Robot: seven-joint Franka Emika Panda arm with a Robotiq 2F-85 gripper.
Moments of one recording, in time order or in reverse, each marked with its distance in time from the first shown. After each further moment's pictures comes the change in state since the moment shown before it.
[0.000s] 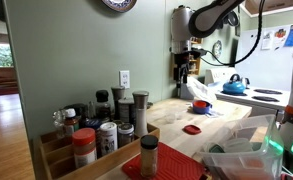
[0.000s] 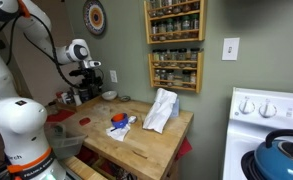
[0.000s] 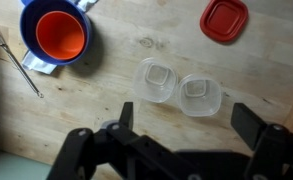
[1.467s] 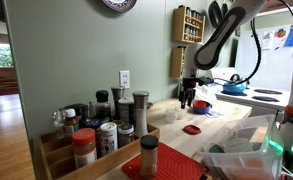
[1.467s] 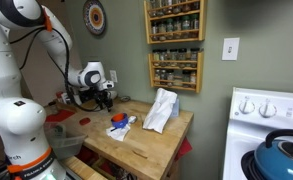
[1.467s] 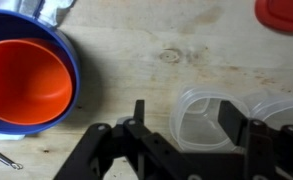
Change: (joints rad) arm -0.038 0.174 -0.144 -0.233 0.156 0.511 -0.117
